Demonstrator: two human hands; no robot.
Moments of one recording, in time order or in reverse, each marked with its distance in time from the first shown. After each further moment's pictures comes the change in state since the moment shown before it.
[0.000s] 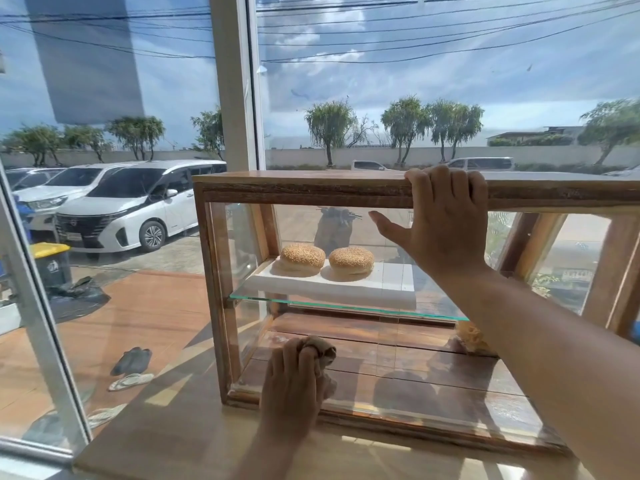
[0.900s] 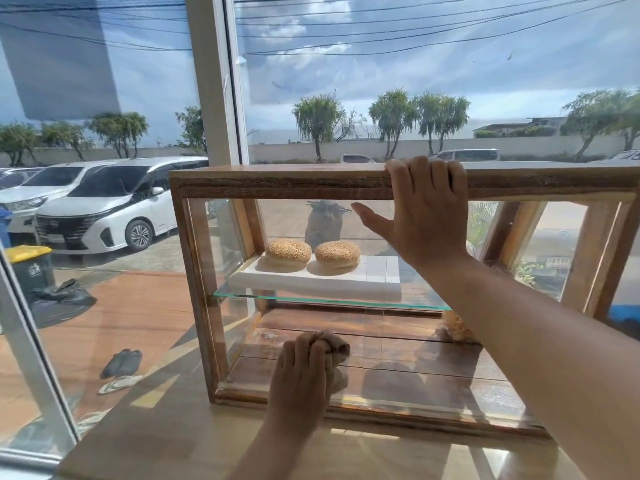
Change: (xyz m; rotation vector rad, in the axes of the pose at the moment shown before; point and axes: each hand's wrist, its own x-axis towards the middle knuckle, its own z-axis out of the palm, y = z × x) left_hand 0.014 0.030 0.009 -0.057 -0.010 0.118; right_hand 0.004 0.006 0.002 -0.025 0.010 -0.026
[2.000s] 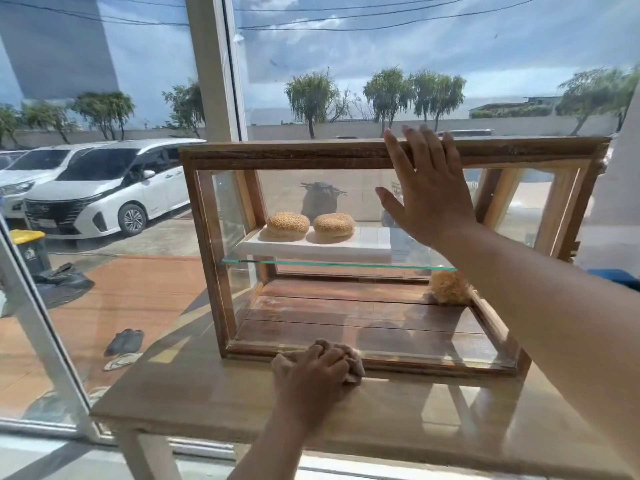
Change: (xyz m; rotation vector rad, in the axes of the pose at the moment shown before) left_hand -0.037 0.020 -0.020 -0.015 -0.560 0.067; right_hand -0.004 0.018 -0.038 0.153 -0.400 -0.058
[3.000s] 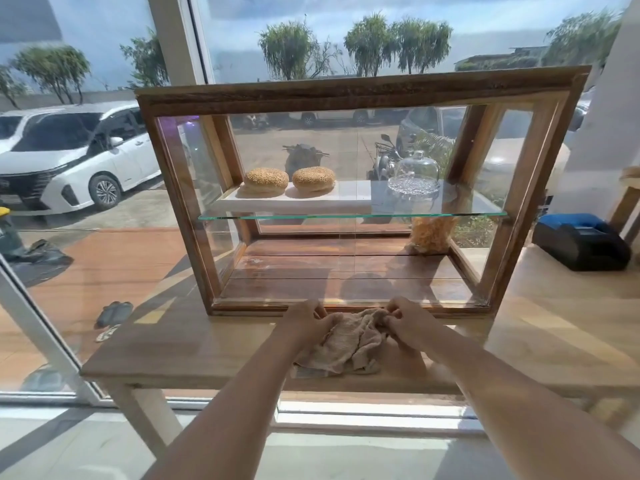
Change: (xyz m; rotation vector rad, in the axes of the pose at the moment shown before) left_hand 0.011 0.005 -0.005 -0.499 -0.355 -0.537; right_hand -0.236 -0.060 0.064 0.776 -0.961 0.840
